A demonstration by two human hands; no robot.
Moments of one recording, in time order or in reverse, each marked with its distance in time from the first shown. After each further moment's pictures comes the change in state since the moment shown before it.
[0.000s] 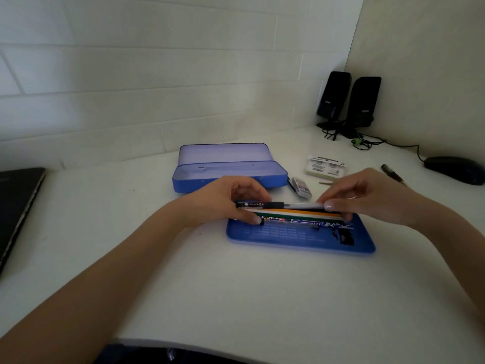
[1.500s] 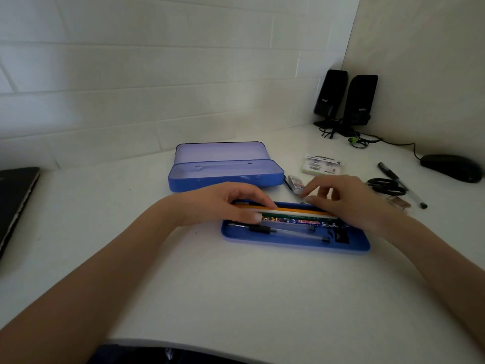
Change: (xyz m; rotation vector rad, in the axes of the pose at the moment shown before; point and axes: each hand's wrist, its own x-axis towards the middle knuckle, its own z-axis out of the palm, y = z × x) left_hand -0.007 0.008 -0.001 0.073 -0.206 0.008; right_hand 0.016 0.015 0.026 -0.315 0.238 0.050
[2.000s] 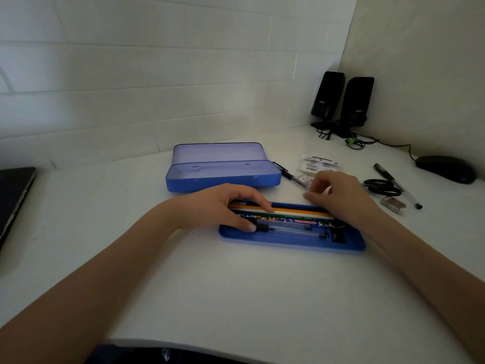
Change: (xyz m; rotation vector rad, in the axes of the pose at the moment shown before) left_hand 0.002 0.000 0.004 0.067 0.025 0.011; right_hand 0.015 0.006 0.015 -0.022 0.157 0.166
